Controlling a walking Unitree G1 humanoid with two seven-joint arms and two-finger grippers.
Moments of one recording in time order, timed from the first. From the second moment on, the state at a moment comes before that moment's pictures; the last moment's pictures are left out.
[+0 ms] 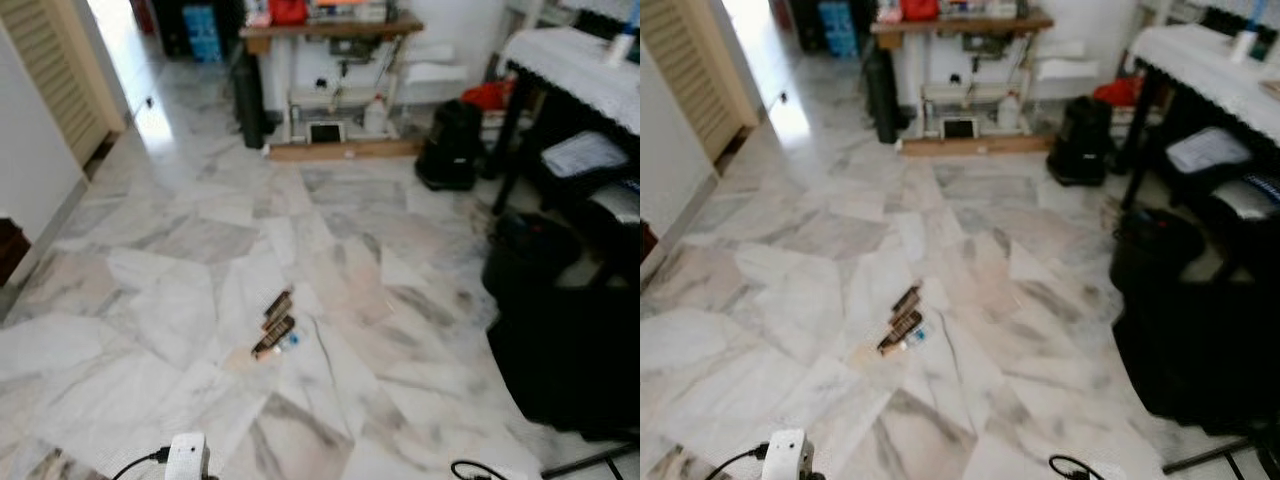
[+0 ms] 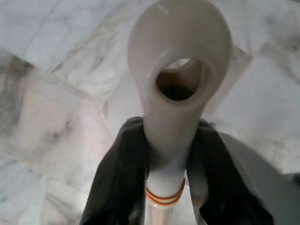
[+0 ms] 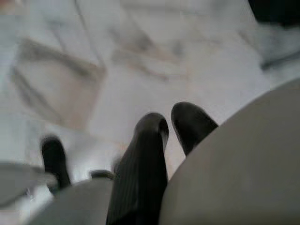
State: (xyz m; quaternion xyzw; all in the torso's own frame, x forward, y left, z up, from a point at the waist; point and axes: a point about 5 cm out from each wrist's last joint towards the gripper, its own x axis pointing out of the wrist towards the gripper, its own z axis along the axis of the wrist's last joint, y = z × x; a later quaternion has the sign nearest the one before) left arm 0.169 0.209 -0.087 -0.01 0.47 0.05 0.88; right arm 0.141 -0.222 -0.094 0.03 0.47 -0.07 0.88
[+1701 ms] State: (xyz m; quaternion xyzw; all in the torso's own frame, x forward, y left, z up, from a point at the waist) left arm 0.294 0.264 0.051 0.10 0.08 0.12 0.98; right arm 0.237 -0.281 -0.001 -0.25 0.20 -0.13 0.94
